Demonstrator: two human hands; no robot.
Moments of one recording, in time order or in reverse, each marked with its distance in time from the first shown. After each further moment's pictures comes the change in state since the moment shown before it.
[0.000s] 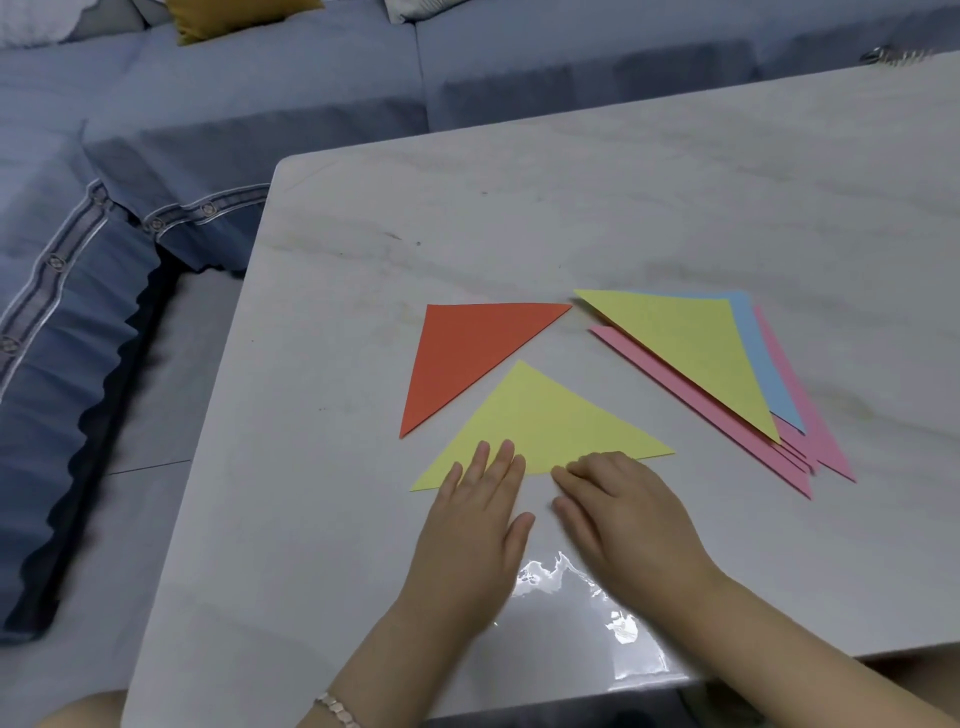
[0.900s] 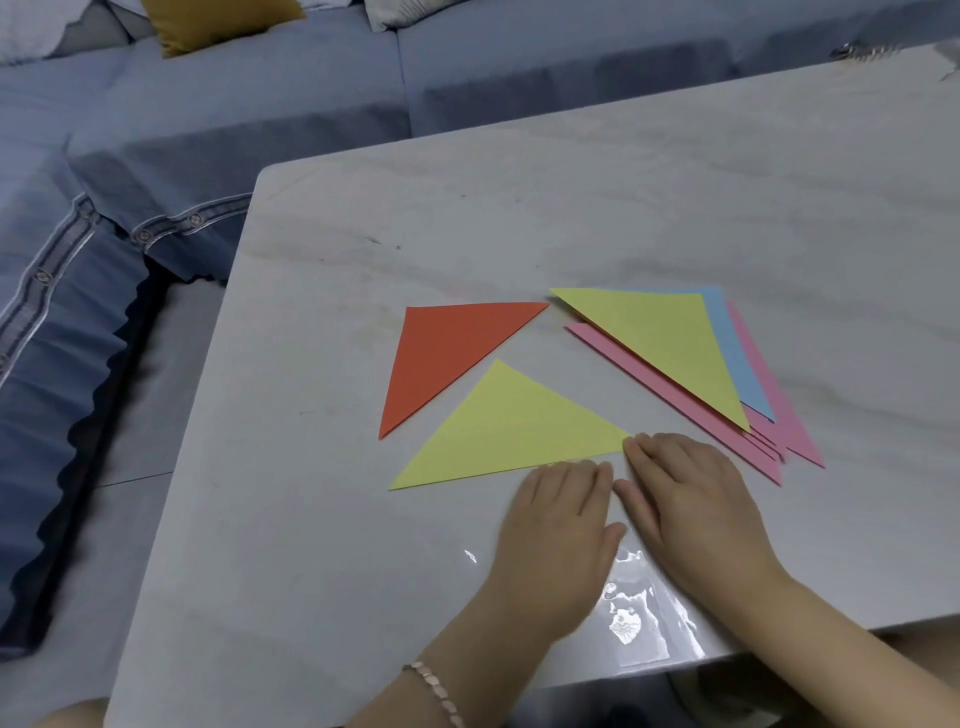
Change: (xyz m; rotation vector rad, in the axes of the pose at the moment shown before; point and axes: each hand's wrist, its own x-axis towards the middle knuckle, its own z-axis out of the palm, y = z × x) left_hand 0.023 0.077 0.007 0.017 0.079 0.167; right_hand -0.026 0.051 -0.015 -0.200 0.105 0.153
